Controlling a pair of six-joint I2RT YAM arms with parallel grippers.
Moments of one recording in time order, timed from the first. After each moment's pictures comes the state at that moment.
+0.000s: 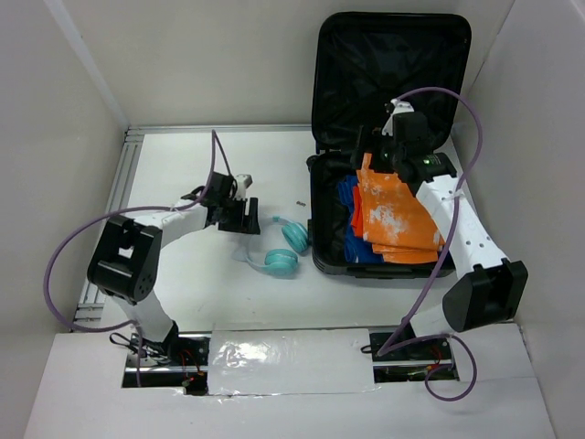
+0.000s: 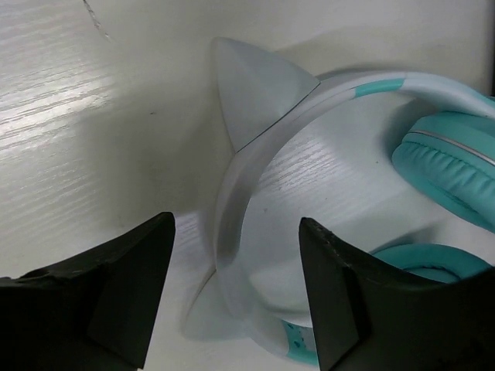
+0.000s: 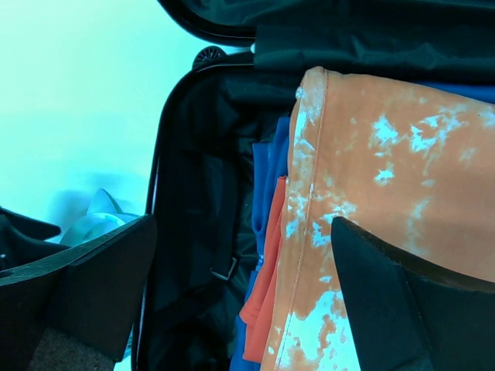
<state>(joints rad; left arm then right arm) -0.32 1.69 1.00 -0.27 0.26 -0.23 0.20 1.43 1.42 -0.56 -0.02 0.25</state>
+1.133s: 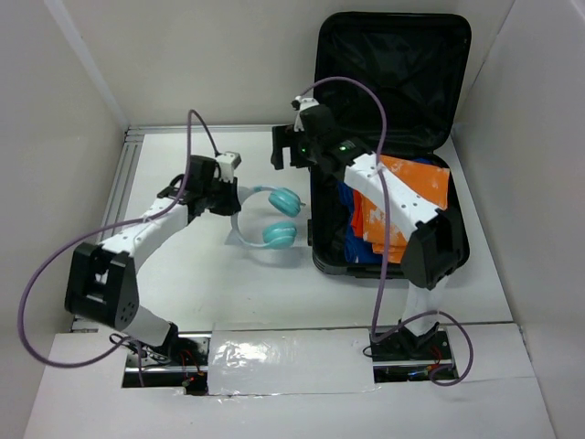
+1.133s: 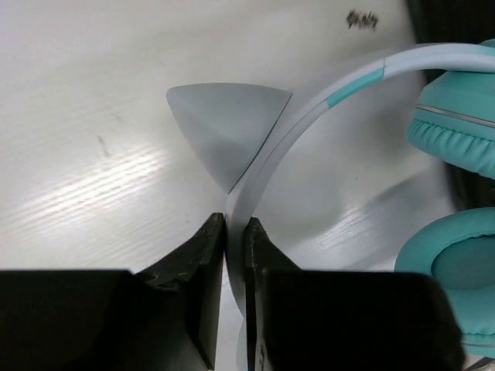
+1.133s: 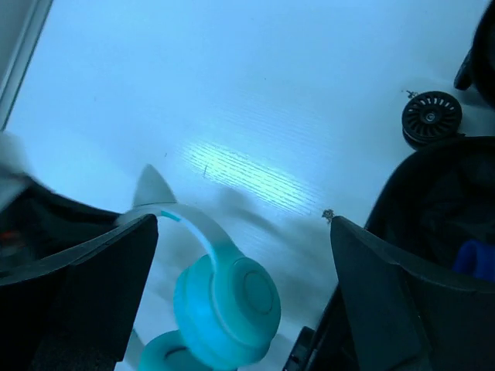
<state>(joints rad) -0.29 1.55 1.06 -0.33 0.22 -0.10 0.56 1.80 1.74 -0.47 -0.01 0.31</state>
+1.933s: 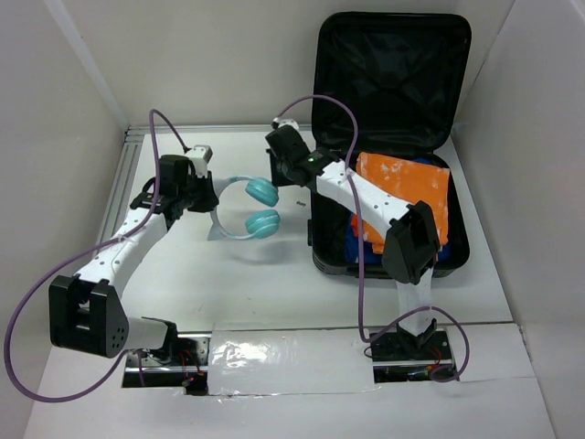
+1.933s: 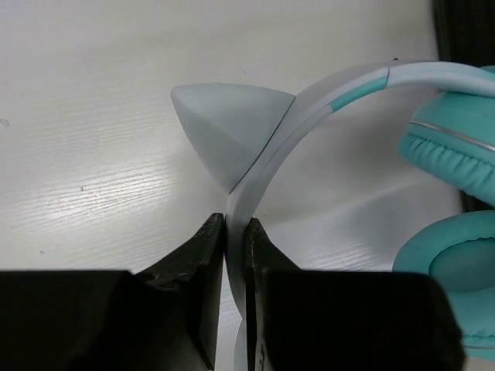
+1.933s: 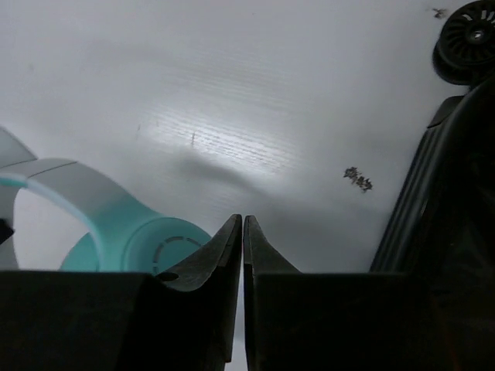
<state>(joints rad) -0.16 1.32 1.02 -0.38 0.17 -0.12 0.71 1.96 1.83 -0.60 0.23 0.44</state>
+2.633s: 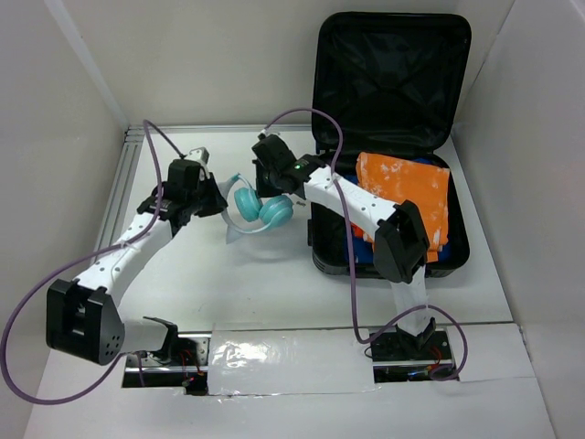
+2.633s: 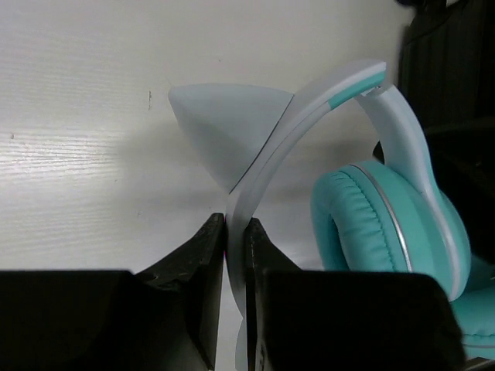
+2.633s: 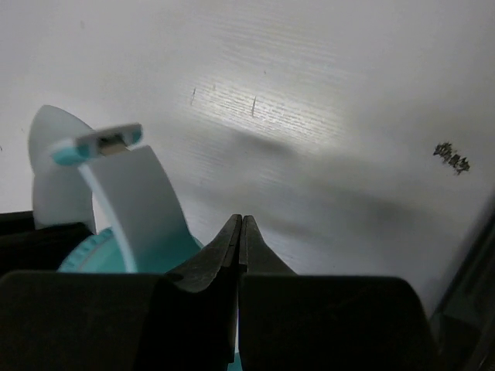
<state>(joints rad) -0.25 1.31 1.02 -0.40 0.06 -0.42 0.78 2.01 1.85 -0.60 0.13 0.54</state>
